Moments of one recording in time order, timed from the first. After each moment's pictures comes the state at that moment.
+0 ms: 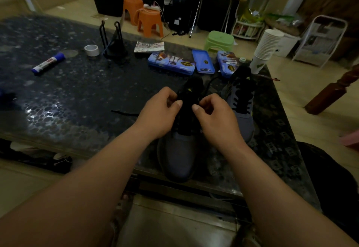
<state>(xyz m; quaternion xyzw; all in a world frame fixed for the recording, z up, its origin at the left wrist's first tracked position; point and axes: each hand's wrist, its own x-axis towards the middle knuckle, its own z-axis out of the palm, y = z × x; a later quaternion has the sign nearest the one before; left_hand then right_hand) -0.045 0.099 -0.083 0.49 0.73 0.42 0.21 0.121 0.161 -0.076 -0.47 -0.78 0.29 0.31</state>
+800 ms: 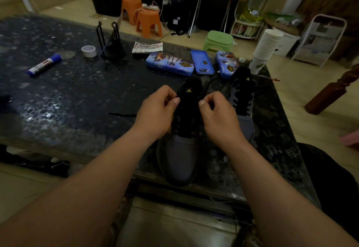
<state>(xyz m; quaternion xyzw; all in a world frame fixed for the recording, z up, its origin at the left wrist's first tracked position) -0.050 0.111 -0.090 0.50 0.71 0.47 0.16 0.119 0.173 -0.068 -0.46 -0.76 0.33 0.31</state>
